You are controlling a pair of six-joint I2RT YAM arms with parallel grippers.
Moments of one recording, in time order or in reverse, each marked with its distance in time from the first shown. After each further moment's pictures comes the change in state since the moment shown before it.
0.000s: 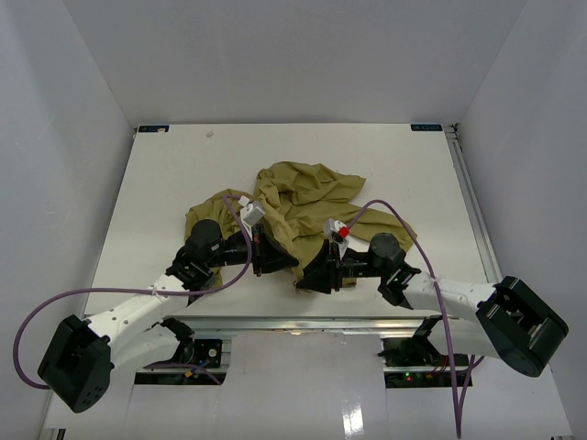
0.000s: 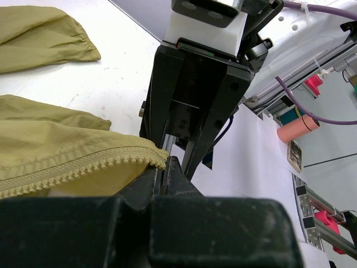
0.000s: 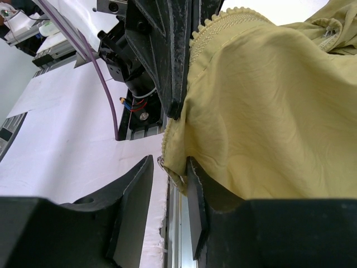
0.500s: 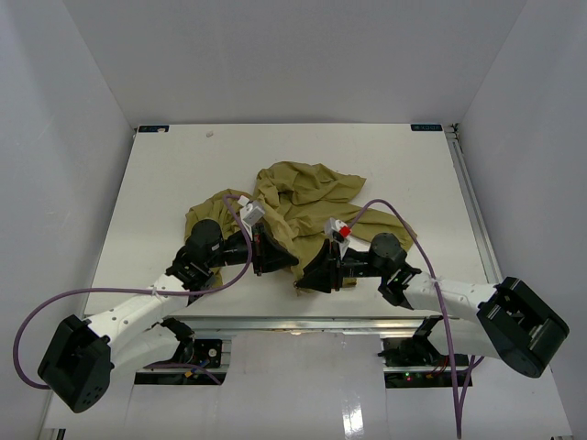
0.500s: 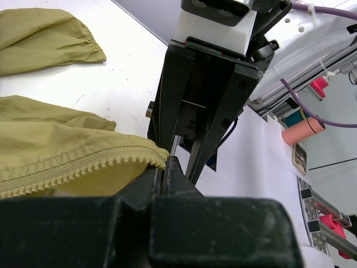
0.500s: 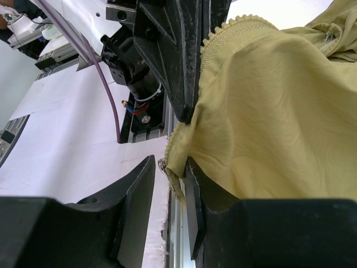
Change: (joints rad) left arm 0.000 0.000 0.000 -0.006 -0.020 0.013; right arm 0.000 -0.006 0.000 0.015 0.001 0.017
